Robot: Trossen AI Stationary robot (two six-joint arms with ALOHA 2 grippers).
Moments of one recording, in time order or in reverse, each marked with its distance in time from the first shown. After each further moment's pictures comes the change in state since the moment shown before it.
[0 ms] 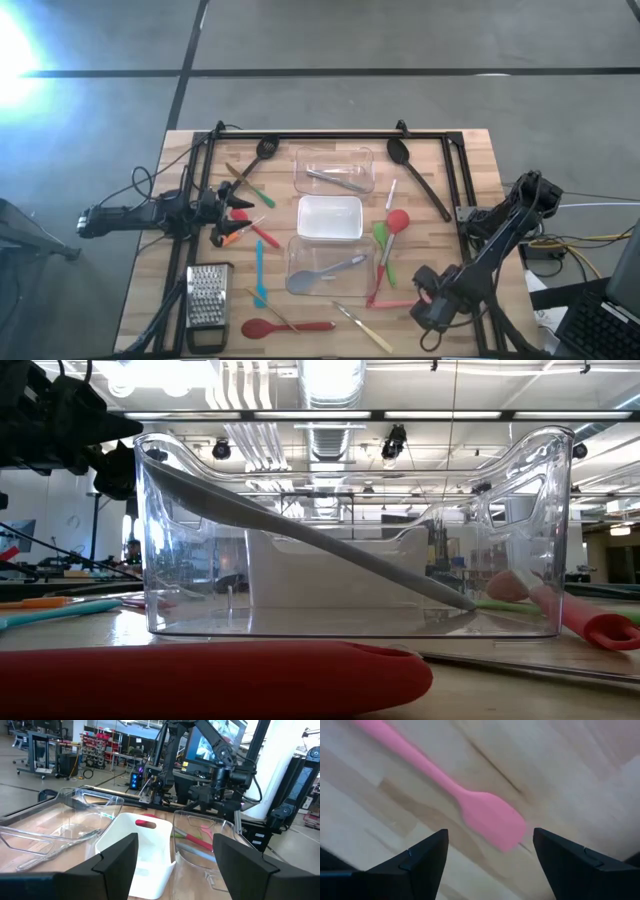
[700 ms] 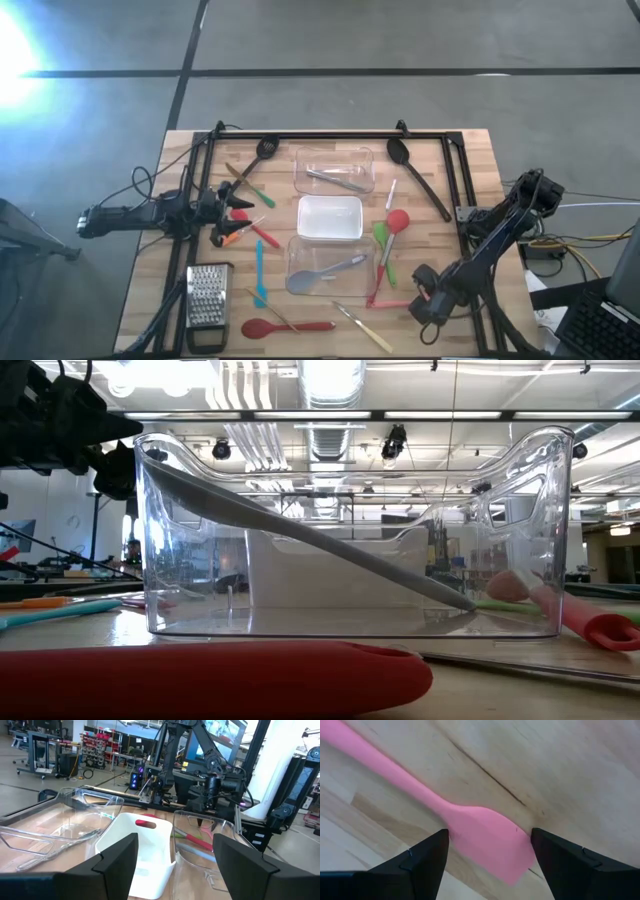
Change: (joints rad) left arm 0.000 0.000 0.000 0.000 0.000 0.000; right arm -0.002 -0.007 -0.192 0.256 -0.021 0.049
